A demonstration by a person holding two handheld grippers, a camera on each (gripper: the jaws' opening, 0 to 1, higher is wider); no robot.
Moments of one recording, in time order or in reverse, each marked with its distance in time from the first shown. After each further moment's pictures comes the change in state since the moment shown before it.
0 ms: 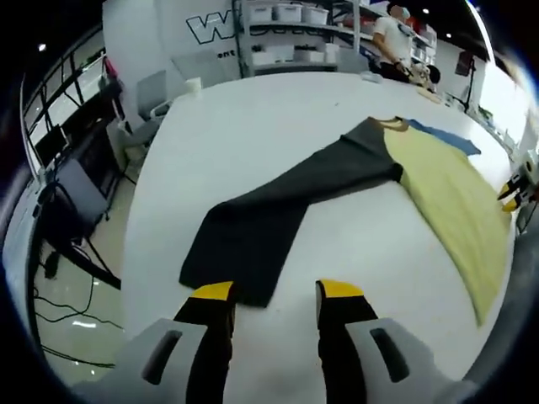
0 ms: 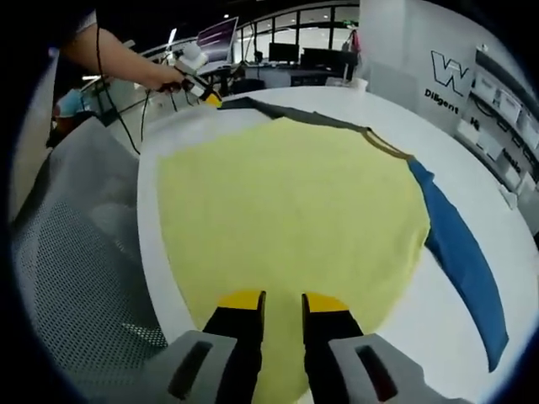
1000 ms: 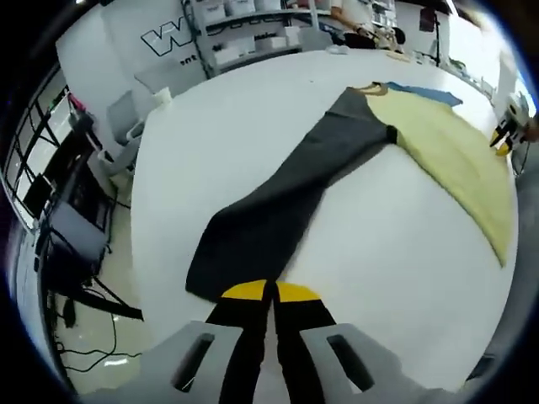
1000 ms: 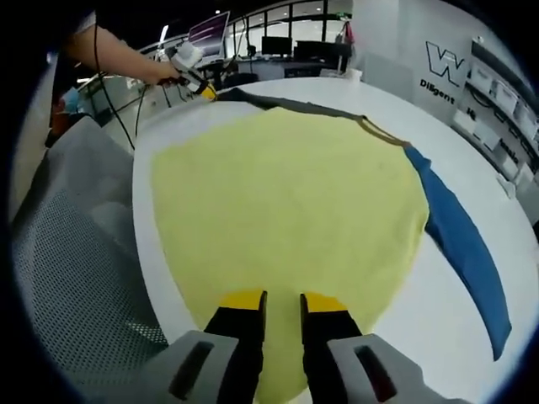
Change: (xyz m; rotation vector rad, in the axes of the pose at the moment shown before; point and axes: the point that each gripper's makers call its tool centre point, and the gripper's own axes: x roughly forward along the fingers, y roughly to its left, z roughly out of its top) left arm -0.020 0.011 0.004 0.225 0.032 -0.048; right arm 0.001 0.000 -0.010 0.033 0.033 -0.011
